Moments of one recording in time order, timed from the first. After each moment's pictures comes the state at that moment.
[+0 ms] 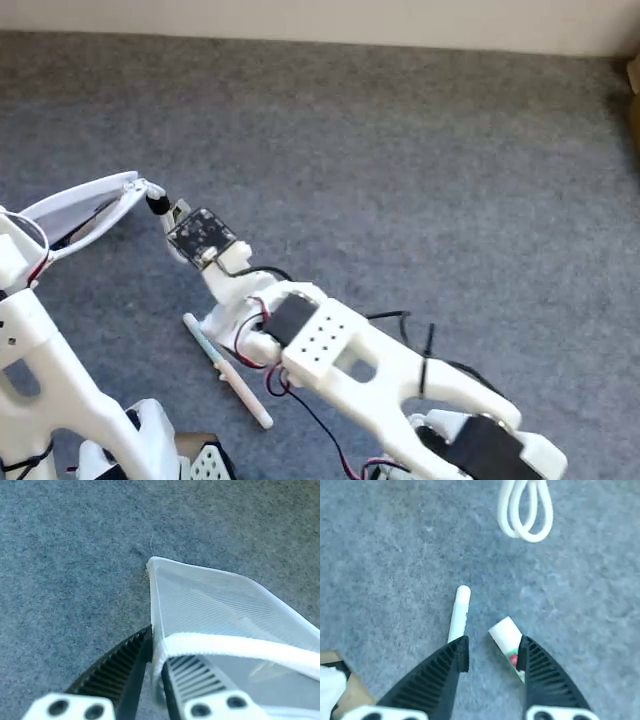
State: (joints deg) left arm -42.2 -38.6 16.4 83.7 18.8; right arm -57.3 -17.0 37.6 41.7 -4.2
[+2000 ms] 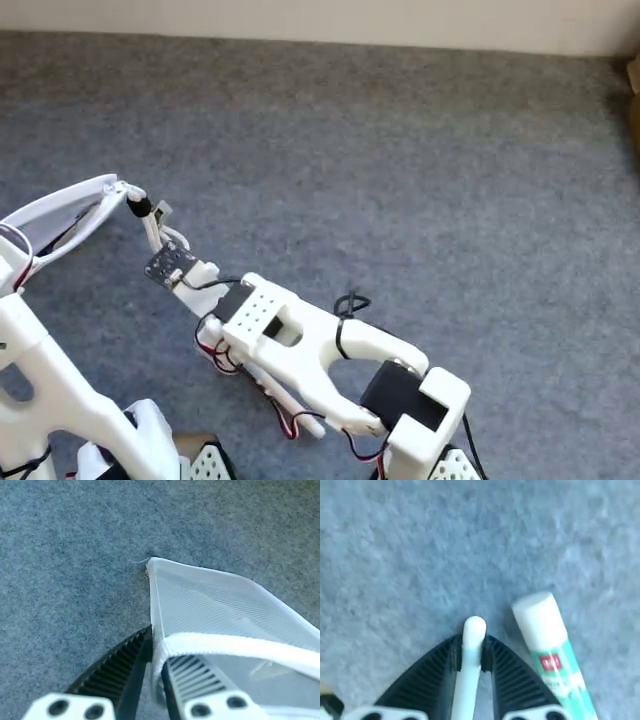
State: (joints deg) left arm -46.2 -38.6 16.4 83.7 18.8; right arm -59.7 10.5 22.5 53.2 2.5
